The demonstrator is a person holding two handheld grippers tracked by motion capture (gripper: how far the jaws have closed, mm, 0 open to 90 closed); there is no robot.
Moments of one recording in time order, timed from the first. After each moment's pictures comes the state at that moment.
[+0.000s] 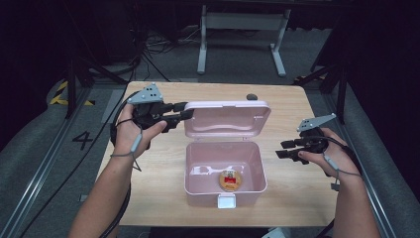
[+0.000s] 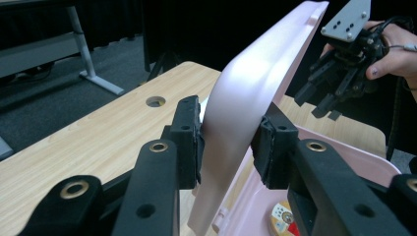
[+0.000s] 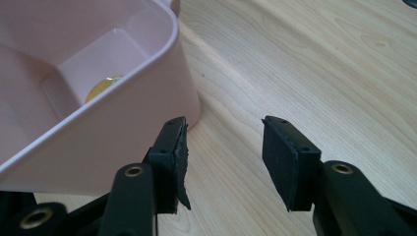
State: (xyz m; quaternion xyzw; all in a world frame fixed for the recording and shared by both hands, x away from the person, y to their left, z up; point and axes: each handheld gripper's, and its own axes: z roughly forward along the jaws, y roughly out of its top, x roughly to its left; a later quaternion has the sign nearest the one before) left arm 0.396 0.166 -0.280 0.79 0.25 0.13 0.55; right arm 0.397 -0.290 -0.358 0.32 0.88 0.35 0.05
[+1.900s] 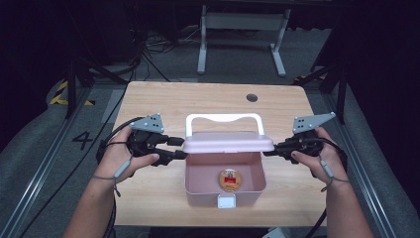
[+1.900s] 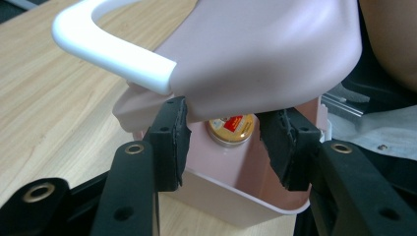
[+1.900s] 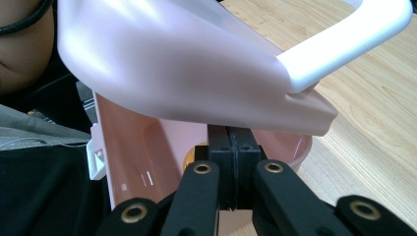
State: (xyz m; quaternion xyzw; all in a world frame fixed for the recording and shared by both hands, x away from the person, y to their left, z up) left arm 0.351 0.173 -0.302 0.87 0.22 0.02 0.45; right arm 0.371 -0.249 -0.321 0.22 0.86 0.46 0.01
